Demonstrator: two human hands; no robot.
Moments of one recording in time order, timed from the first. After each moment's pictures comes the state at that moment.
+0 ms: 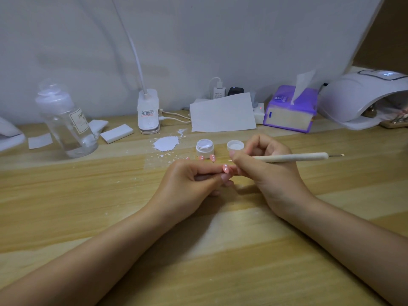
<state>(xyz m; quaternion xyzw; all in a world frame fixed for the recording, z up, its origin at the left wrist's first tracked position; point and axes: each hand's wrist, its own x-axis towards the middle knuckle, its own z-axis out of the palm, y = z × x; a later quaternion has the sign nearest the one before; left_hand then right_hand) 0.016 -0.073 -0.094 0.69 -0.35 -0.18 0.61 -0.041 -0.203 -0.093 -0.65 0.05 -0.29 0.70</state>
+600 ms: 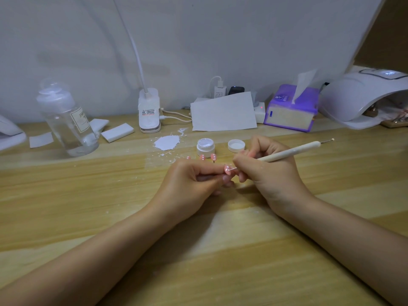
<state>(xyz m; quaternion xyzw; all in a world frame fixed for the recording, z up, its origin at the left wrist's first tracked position) 0.019 -0.074 -0.098 0.69 -0.37 -0.18 0.60 -0.040 -0.200 -0.092 -0.67 0.05 -0.30 0.68</state>
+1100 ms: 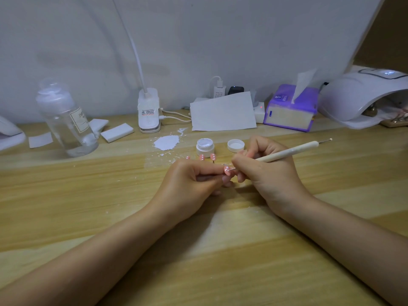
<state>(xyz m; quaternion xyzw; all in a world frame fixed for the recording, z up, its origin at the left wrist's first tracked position) 0.019 -0.074 -0.097 0.69 -0.37 -0.17 0.60 -0.041 -0.200 -0.092 -0.66 0.04 -0.28 0.69</state>
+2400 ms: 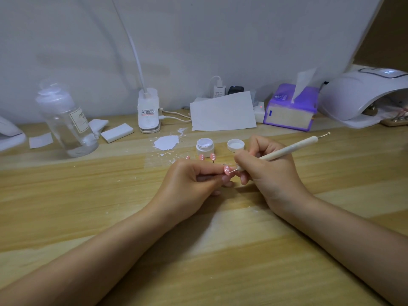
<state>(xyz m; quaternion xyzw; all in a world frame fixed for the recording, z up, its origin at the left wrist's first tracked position) 0.020 -0.075 -0.099 0.70 -0.36 -0.18 0.59 -0.041 -0.199 -0.090 -0.66 0.04 -0.29 0.69</state>
